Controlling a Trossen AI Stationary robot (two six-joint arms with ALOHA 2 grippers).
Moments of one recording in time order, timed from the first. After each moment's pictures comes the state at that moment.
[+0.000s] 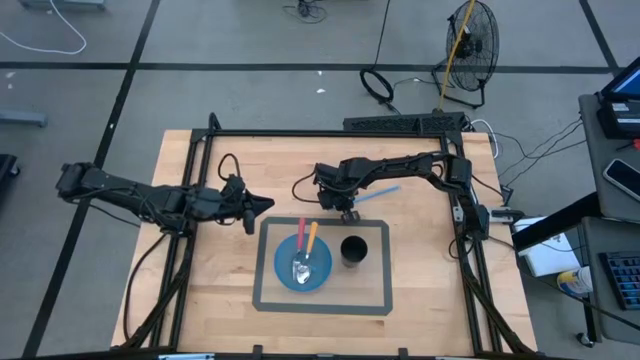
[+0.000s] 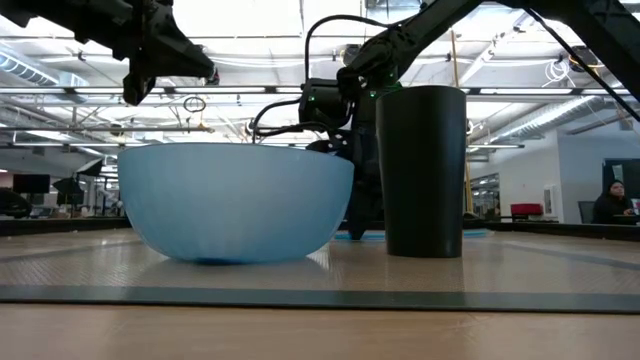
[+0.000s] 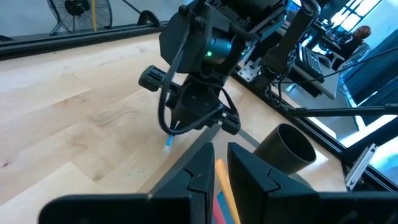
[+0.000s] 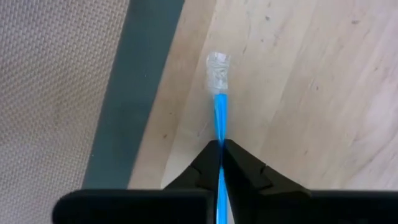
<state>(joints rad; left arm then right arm) -0.17 0.82 0.51 -0.02 -0.41 -0.69 -0.24 2.11 1.48 -0.80 -0.05 -0.57</state>
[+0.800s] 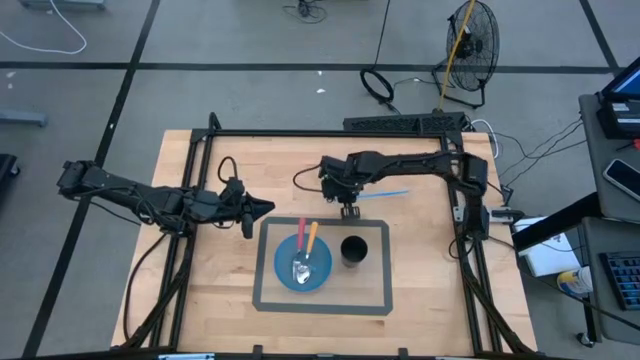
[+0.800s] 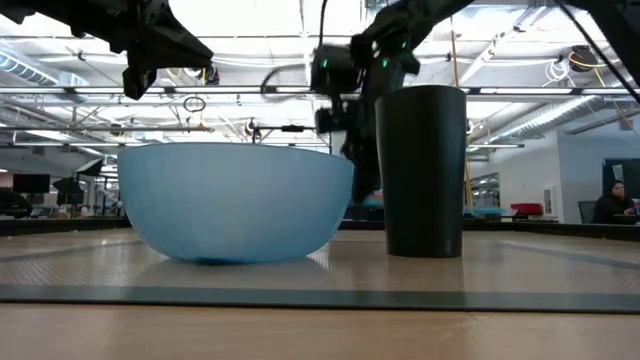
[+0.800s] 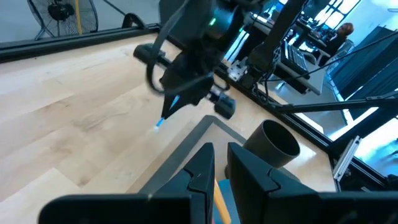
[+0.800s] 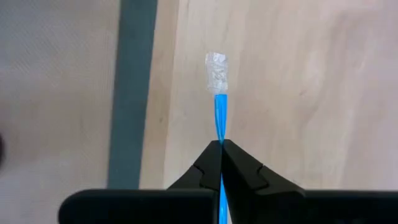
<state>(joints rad) -0.21 0.82 0.51 0.01 -0.42 -0.66 -0.24 1.98 1.48 -0.81 -0.05 -0.35</state>
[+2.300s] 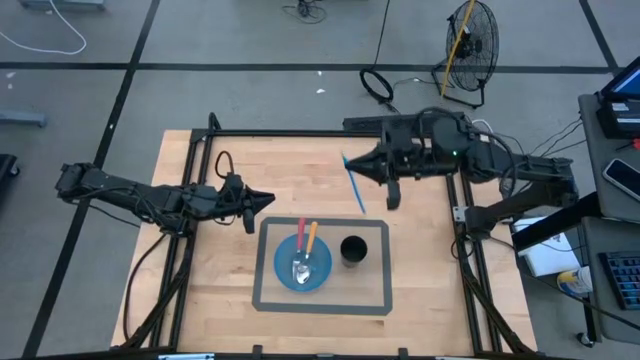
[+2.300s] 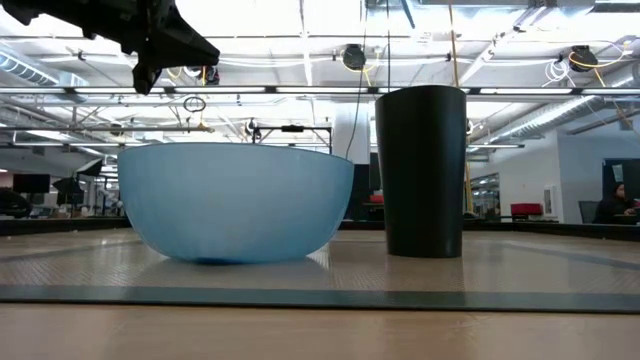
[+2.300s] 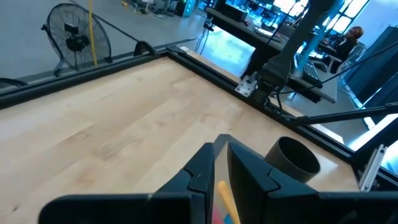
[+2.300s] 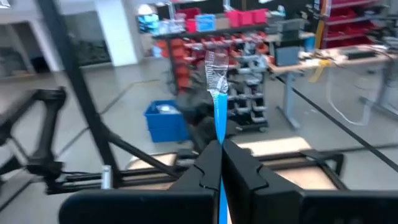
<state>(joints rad) -0.16 0.82 0.51 0.06 -0.45 -0.54 -0.04 1.26 1.48 -0.27 -0.05 0.15</state>
